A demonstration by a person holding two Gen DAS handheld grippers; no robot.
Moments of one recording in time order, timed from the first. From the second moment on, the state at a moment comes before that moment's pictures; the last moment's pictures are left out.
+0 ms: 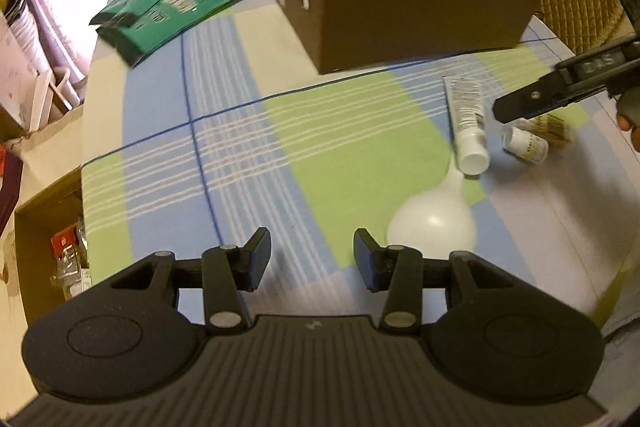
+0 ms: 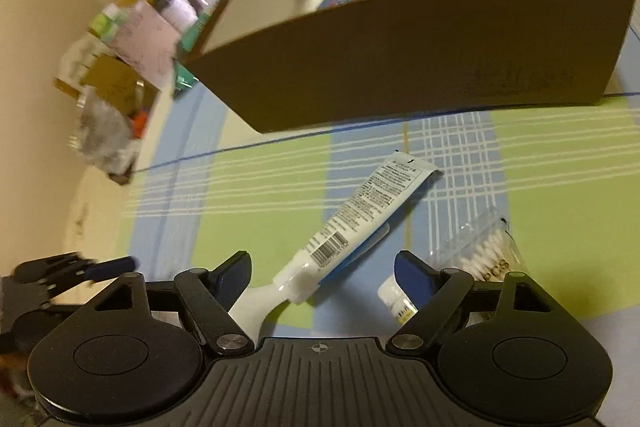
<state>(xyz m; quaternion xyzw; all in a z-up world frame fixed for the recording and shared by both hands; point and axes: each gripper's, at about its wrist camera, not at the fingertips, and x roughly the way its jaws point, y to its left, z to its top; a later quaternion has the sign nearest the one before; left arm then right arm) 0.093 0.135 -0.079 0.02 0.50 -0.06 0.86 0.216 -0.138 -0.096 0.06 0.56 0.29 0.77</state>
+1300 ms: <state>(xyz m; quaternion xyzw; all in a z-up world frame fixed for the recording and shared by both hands) 0.170 0.022 -0.109 0.06 0.56 -0.22 0.79 0.234 -0.281 -0.101 0.37 0.53 0.22 0.73</state>
